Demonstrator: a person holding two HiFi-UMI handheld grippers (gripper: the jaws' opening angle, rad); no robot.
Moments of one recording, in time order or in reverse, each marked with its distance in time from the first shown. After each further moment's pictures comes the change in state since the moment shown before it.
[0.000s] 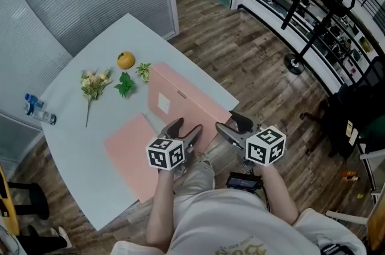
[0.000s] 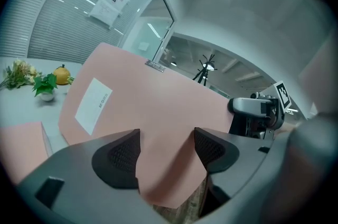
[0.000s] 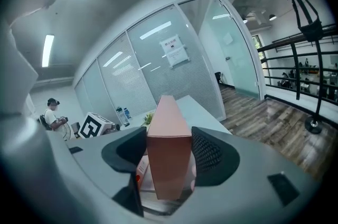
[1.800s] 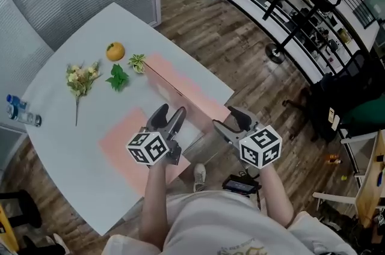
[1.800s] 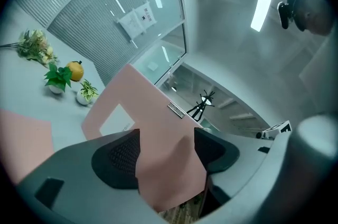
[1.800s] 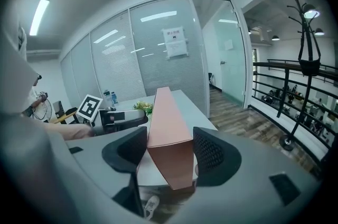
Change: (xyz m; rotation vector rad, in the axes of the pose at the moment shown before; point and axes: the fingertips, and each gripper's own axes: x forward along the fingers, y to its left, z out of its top) left arm -0.054 0.051 0.059 -0.260 -0.274 -0.124; right arm 0.016 0.048 0.007 -0.152 0.118 -0.205
